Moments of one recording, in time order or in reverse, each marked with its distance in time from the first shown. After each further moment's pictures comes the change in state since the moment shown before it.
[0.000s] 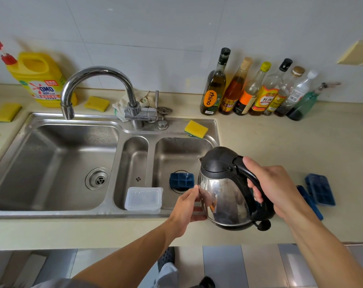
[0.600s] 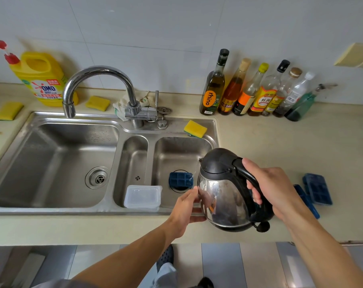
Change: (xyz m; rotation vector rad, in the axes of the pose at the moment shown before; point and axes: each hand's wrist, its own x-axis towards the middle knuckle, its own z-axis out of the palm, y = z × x) left_hand -0.006 -0.005 0.003 0.014 -0.021 0.013; right_hand -0.008 0.007 -0.004 0.022 -0.019 -0.006
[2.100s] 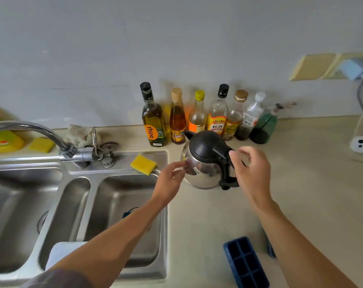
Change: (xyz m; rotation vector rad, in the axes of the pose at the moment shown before) left_hand 0.199 0.139 0.155 0.451 0.271 0.372; right_hand 0.239 0.035 -0.160 -0.096 0.433 -0.469
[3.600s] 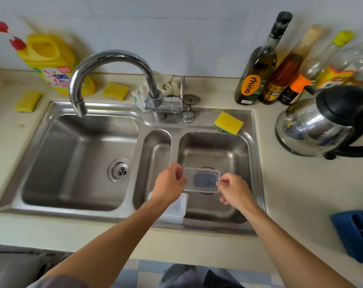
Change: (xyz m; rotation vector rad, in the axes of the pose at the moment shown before) left_hand -0.099 -0.160 -0.261 0.442 0.041 -0.263; right_hand -0.221 -0.070 0.255 -0.282 -0.778 0.379
